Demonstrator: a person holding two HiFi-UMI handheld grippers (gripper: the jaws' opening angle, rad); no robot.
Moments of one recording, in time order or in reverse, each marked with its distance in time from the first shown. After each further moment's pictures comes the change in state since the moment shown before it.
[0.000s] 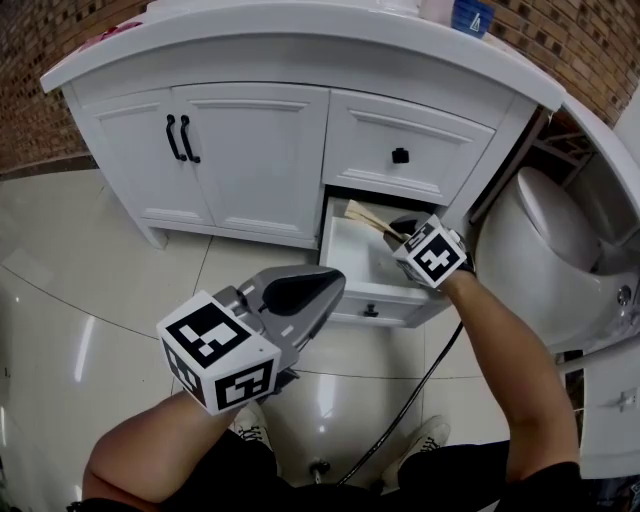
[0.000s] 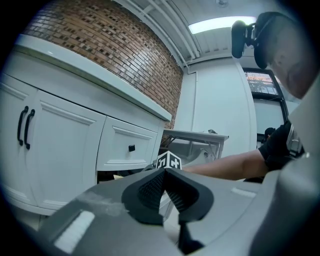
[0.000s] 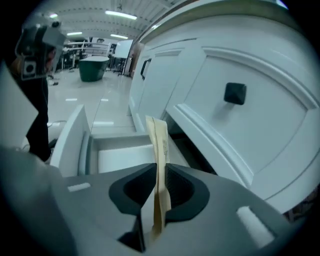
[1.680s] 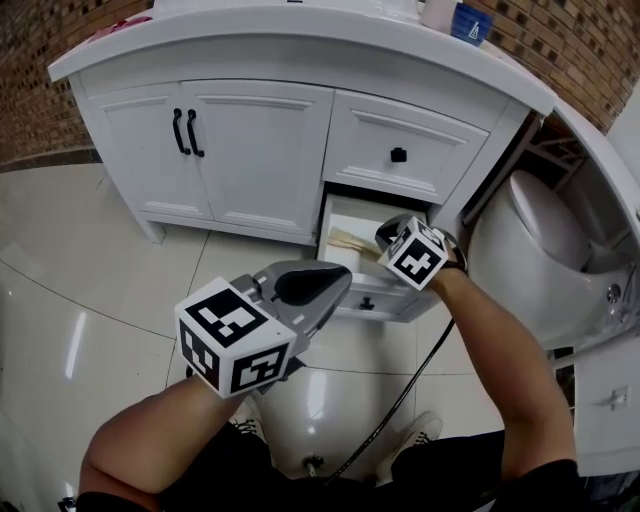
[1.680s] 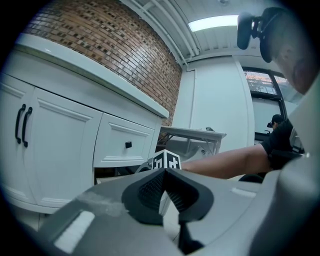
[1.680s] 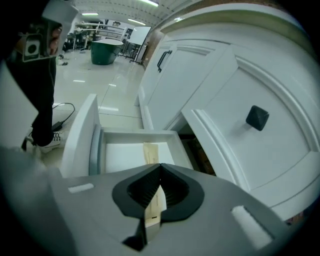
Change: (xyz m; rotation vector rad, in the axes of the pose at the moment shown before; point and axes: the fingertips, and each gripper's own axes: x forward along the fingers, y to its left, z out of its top) left arm 0.002 -0.009 -0.009 0.008 0.036 -0.031; right arm -0.001 0.029 0.005 -0.142 0.083 0.007
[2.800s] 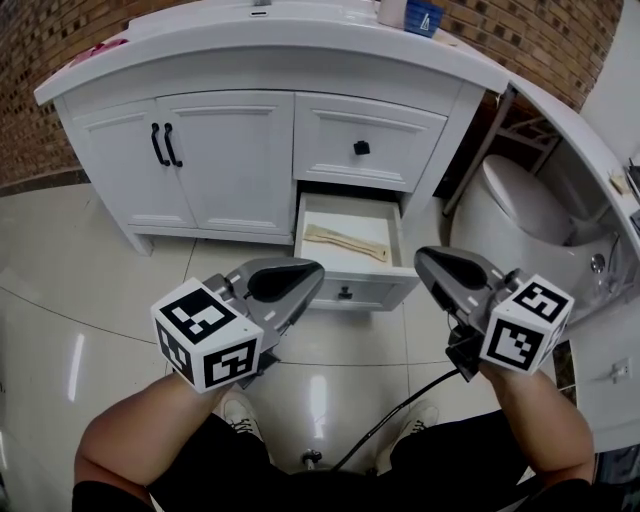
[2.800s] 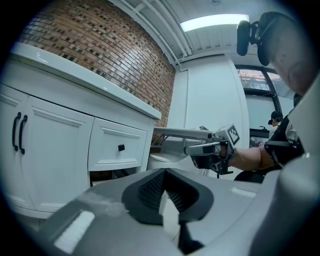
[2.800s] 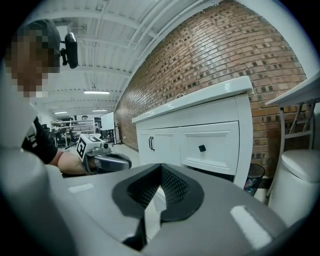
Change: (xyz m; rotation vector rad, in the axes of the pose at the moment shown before) left arm -0.006 -0.025 0.001 0.059 -0.011 -0.027; right arm -0.269 0.045 0.023 0.682 -0.701 0.061
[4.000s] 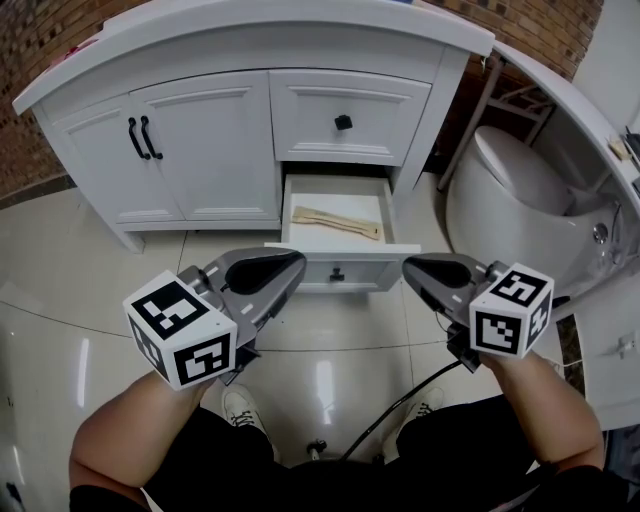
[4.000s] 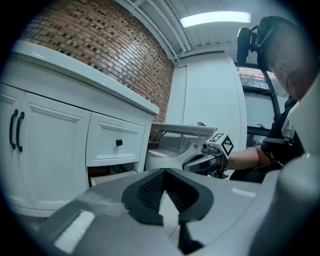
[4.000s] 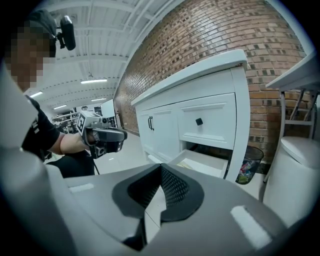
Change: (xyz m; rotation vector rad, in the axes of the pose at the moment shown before) left arm 0.000 -0.005 -0.012 -0.003 0.049 -0.016; right arm -0.004 -0.017 -0.078 0.019 0.186 0.019
